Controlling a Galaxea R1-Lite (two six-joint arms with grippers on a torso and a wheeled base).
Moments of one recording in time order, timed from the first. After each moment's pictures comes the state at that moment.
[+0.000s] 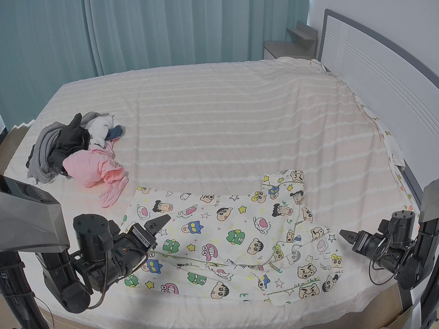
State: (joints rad) left arm -0.43 2.05 -0.17 -1.55 0.02 -1.05; right arm 0.09 2.09 -0.03 -1.53 -0.02 0.52
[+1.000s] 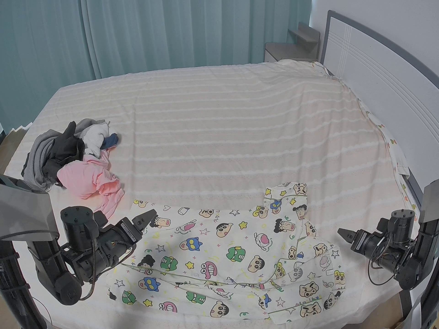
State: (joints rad) left arm -0.31 2.04 -0.18 -1.55 -0.02 -0.82; right arm 0.11 2.08 -0.03 -1.53 -0.02 0.52
